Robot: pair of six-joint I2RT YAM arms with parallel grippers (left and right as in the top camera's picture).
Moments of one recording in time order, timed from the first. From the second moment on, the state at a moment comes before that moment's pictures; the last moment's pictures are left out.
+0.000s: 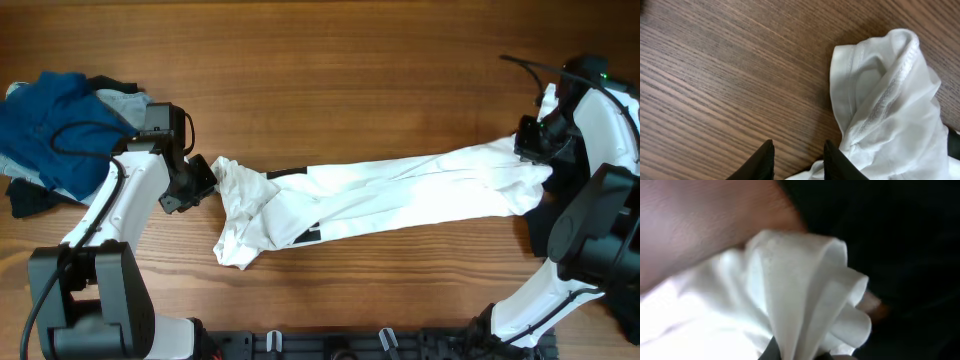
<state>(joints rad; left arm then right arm) 0.04 1.62 0.99 -0.85 0.03 -0.53 -0.31 1.95 1.50 -1.12 0.04 -0.01</state>
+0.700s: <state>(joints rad) 0.04 1.62 0.99 -0.86 0.06 -0.54 0.35 1.95 1.51 -1.22 -0.10 0.28</state>
